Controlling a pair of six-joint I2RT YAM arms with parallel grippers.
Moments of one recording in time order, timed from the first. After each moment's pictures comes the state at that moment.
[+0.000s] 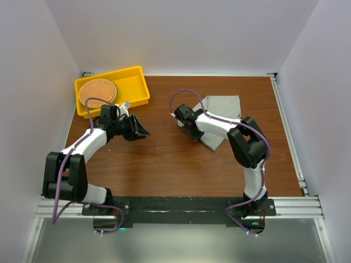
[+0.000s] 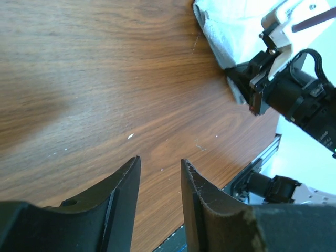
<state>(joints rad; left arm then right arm) -0.11 1.41 0.80 -0.26 0.63 -0.56 0.70 2.00 1.38 -0.67 0.38 -0.07</state>
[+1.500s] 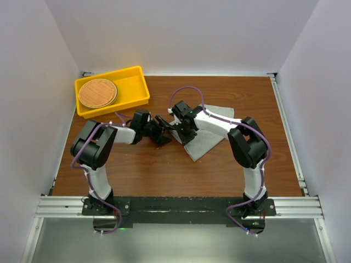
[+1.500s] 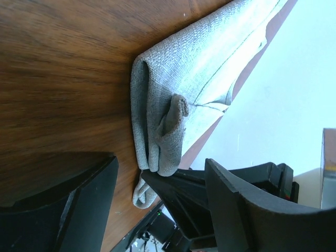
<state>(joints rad) -0.39 1.86 0.82 0.32 0.51 -1.36 0.71 2.01 1.46 -0.71 -0.02 0.23</state>
